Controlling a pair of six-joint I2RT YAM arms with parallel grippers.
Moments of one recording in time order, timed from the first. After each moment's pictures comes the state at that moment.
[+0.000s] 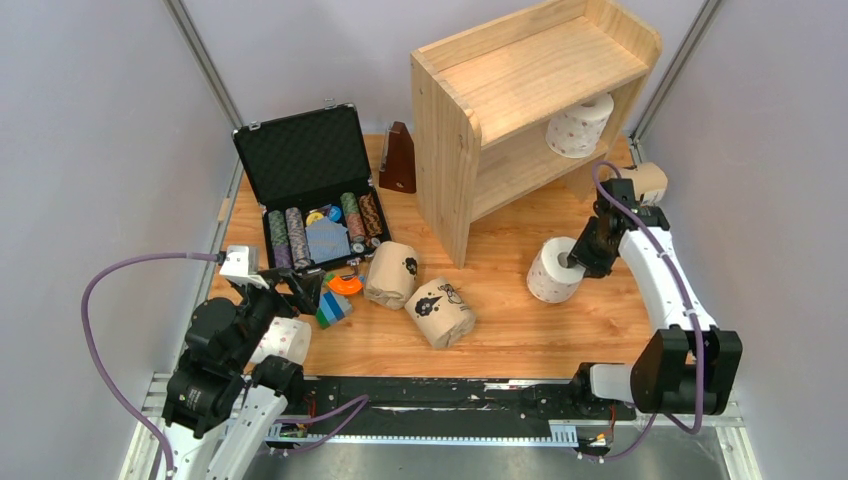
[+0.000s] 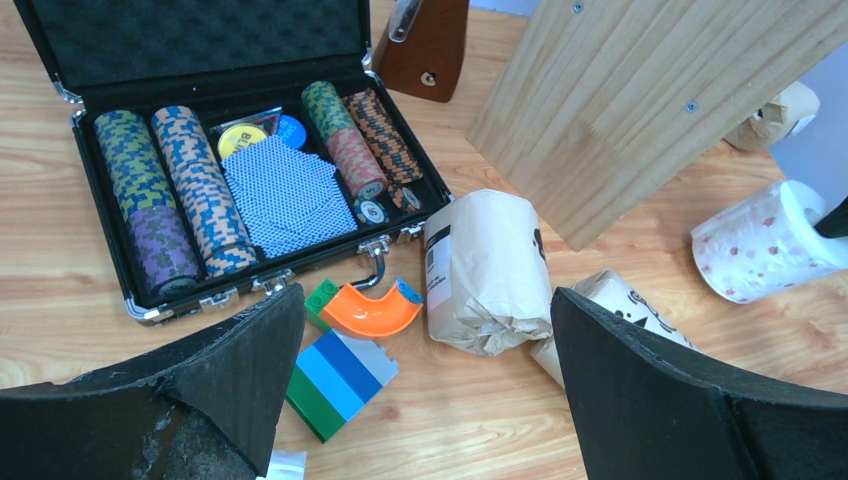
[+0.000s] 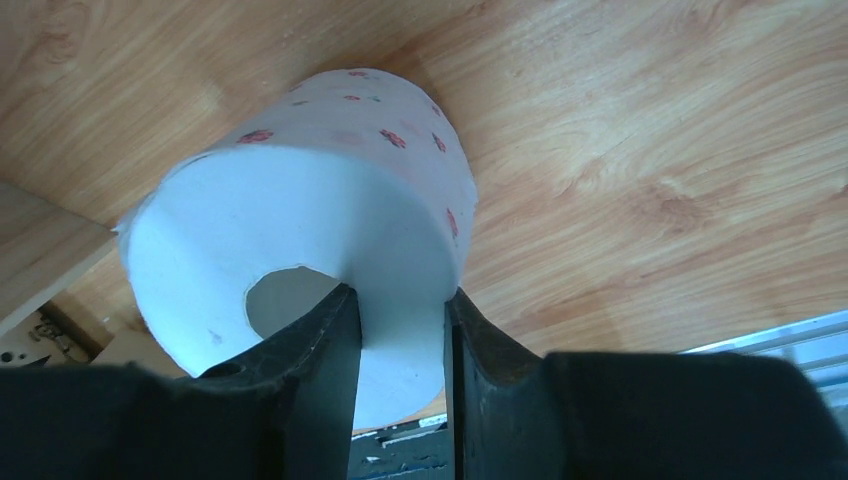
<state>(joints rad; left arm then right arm) -0.33 0.19 0.73 -0.71 -0.05 -0.32 -0.02 1.30 1.05 -0.98 0.04 0.55</state>
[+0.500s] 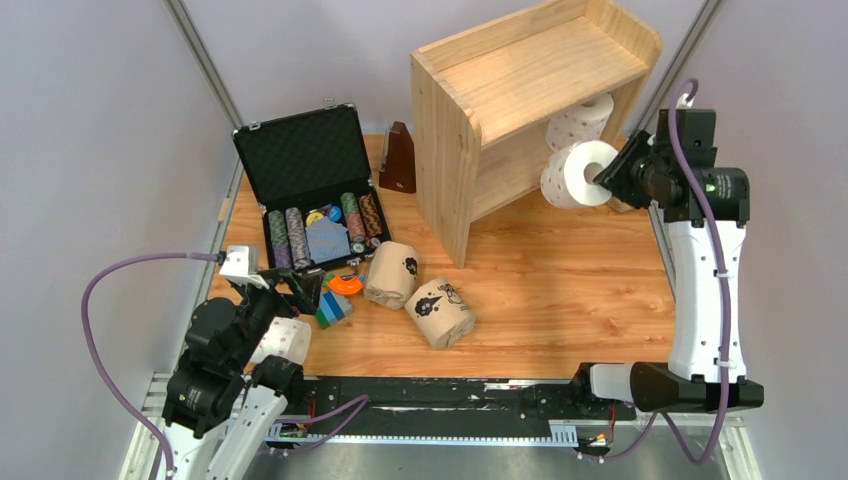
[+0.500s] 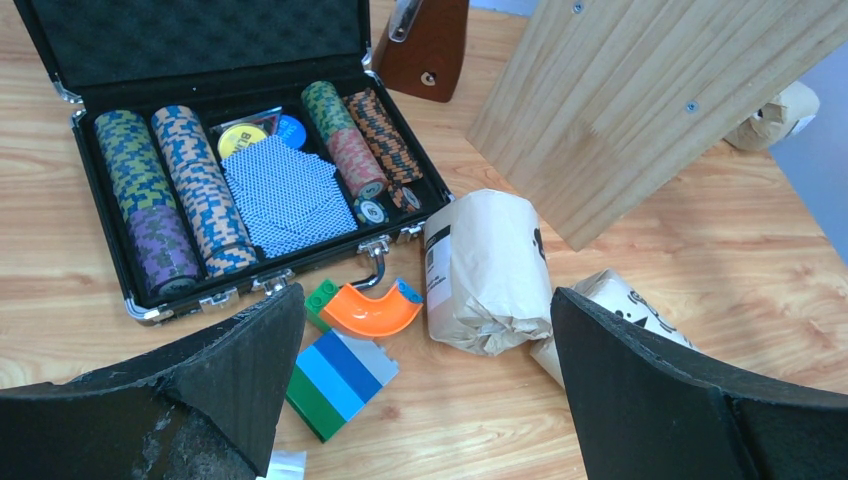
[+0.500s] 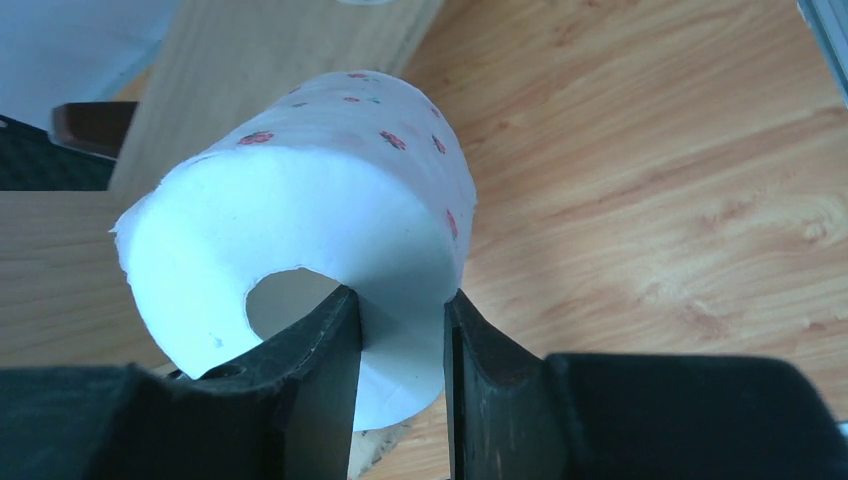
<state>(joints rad) -0.33 0.19 0.73 -0.71 -0.05 -0.32 -0.02 1.29 1.78 -1.23 0.02 0.55</state>
